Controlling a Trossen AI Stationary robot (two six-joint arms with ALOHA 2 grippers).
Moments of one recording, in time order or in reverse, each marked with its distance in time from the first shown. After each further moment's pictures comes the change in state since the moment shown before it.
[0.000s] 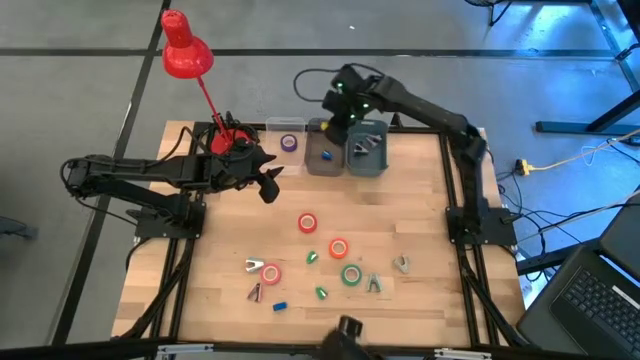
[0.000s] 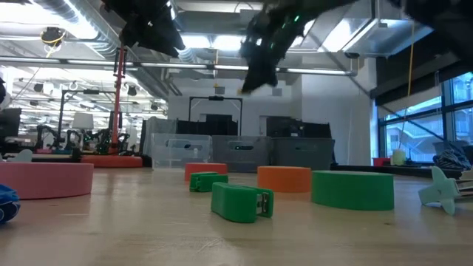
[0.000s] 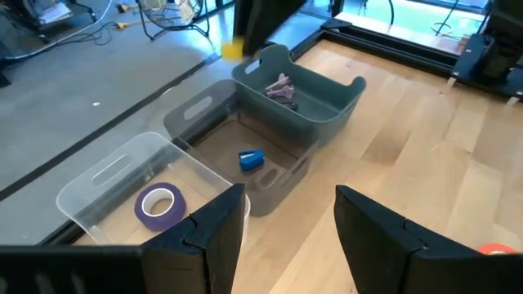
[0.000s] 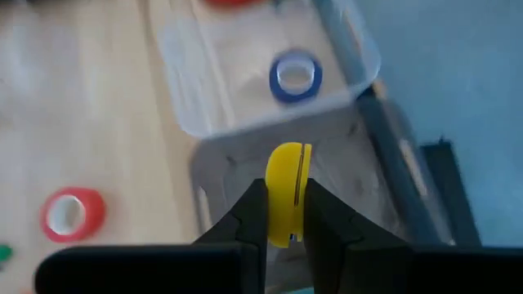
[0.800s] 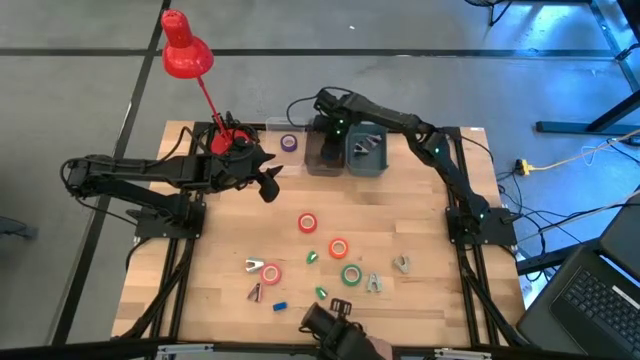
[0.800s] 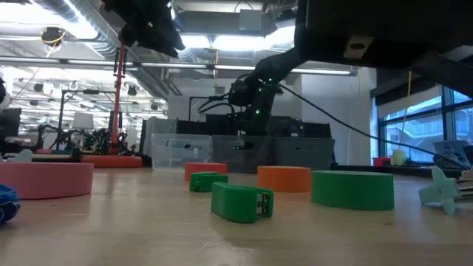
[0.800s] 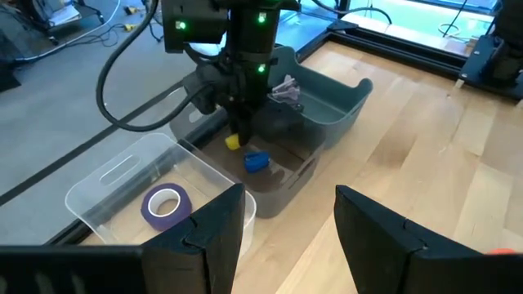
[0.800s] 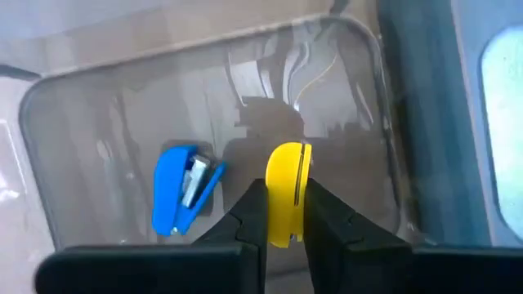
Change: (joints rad) left arm 0.000 0.000 0.000 -0.001 -0.020 -0.001; right arm -0.040 0.397 0.121 -0.029 0.148 -0.167
